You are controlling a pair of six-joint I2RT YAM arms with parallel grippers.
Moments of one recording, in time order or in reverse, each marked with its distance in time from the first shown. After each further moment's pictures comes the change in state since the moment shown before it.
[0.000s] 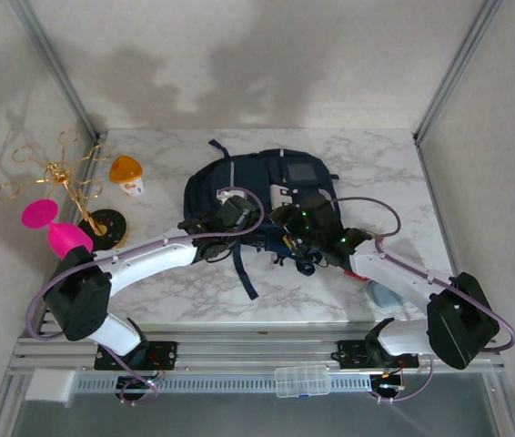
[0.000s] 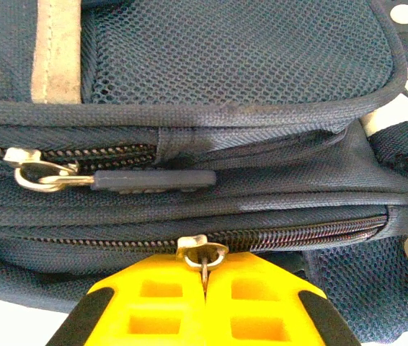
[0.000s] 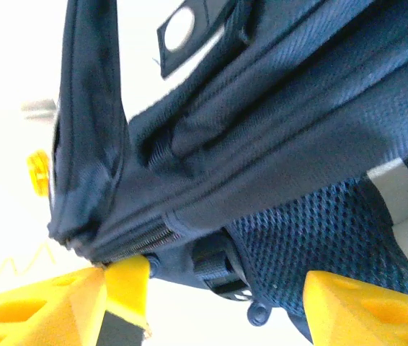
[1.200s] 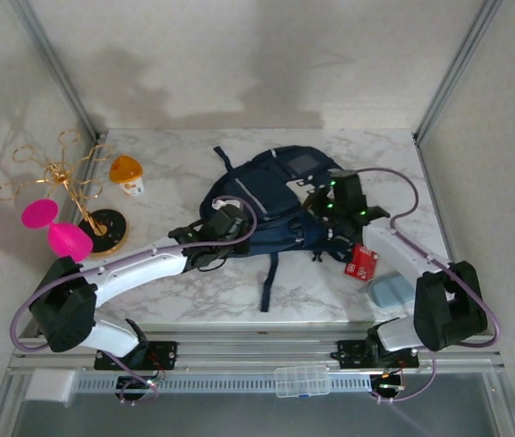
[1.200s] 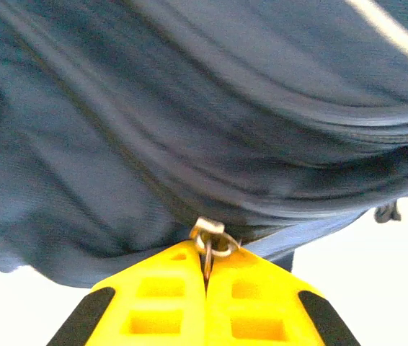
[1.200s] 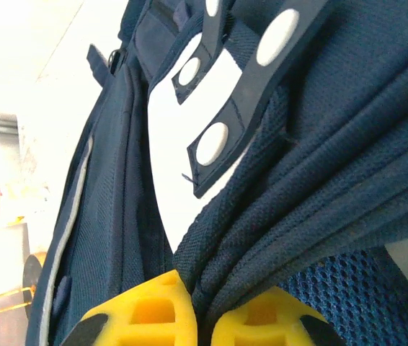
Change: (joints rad) left arm -0.010 -0.097 -0.097 -0.025 0.075 -0.015; right arm -0.354 0.110 0.126 -0.081 -0.192 -0.579
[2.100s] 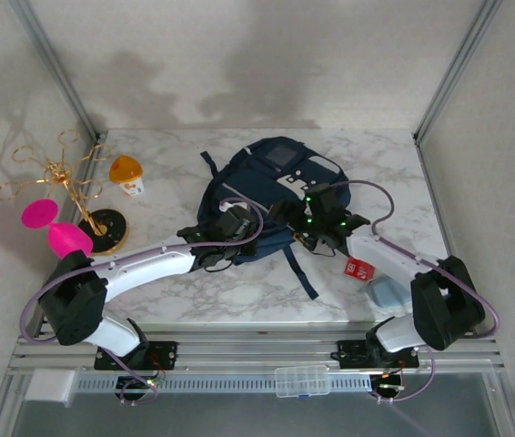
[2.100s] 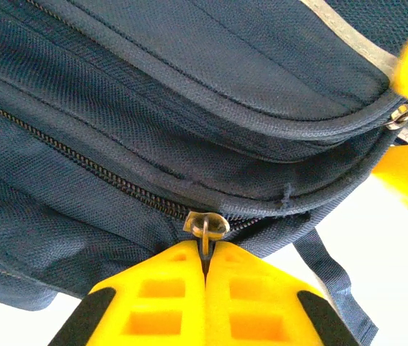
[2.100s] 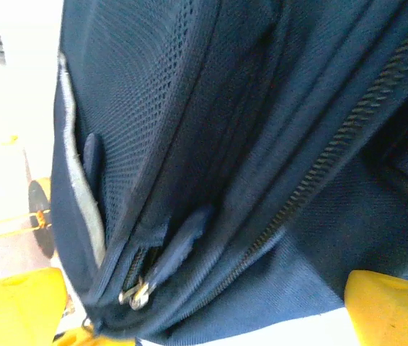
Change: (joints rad) left arm -0.031 0.060 0.032 0.021 0.040 -0.053; right arm 0.248 0.037 -0.039 0.014 0.027 0.206
